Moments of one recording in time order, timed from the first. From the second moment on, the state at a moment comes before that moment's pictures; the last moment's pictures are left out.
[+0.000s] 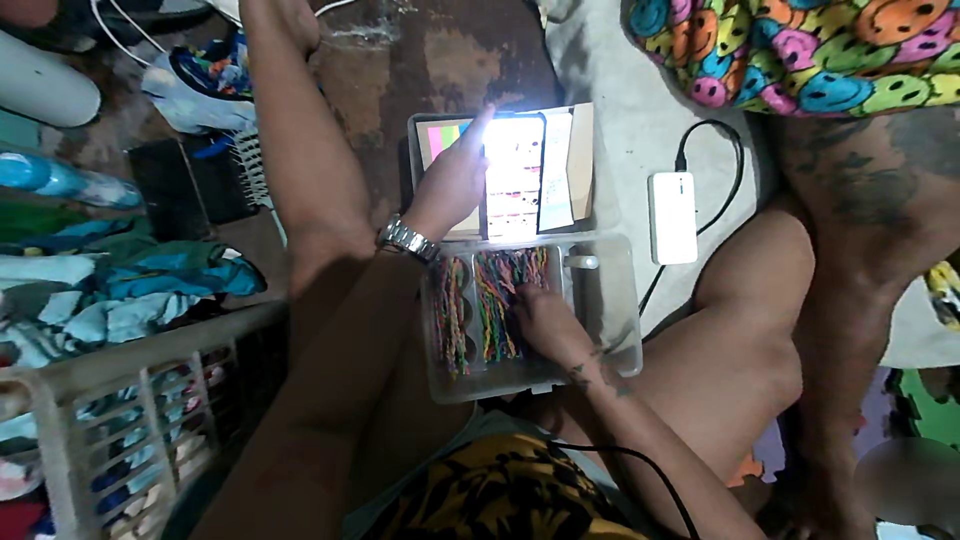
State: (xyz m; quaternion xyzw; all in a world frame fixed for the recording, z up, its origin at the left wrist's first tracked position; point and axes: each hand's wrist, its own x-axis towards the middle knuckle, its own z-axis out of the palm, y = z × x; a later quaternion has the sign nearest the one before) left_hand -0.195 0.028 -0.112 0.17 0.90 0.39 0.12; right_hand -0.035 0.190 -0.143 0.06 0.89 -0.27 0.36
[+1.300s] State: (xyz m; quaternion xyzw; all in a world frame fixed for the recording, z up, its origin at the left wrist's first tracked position) left_hand -0.194 0.029 -0.117 0.18 0.90 0.36 0.14; right_hand -0.027 0.203 -0.147 0.01 0.91 -0.30 0.28
